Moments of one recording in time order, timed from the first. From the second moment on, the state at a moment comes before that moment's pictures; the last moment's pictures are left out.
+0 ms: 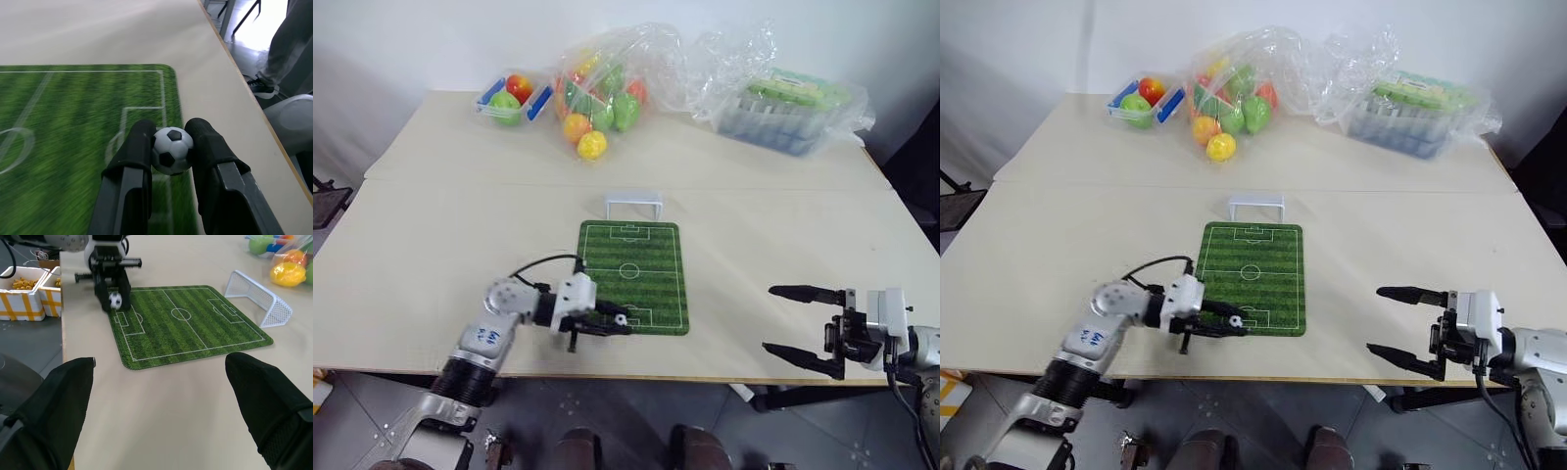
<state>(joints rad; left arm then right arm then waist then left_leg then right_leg) -0.44 0.46 -0.22 0.18 -0.18 -0.03 -1.21 0.06 -0.80 -0.30 -0.07 0.64 -0.10 1.38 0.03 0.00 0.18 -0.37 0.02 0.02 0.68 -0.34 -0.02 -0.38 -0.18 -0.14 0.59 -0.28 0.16</state>
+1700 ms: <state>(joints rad) 0.05 0.72 0.06 -0.19 -0.50 0.05 -1.33 0.11 -0.68 -0.28 -0.19 0.63 -0.11 1.33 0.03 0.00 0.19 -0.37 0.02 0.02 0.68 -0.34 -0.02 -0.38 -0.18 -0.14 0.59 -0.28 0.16</state>
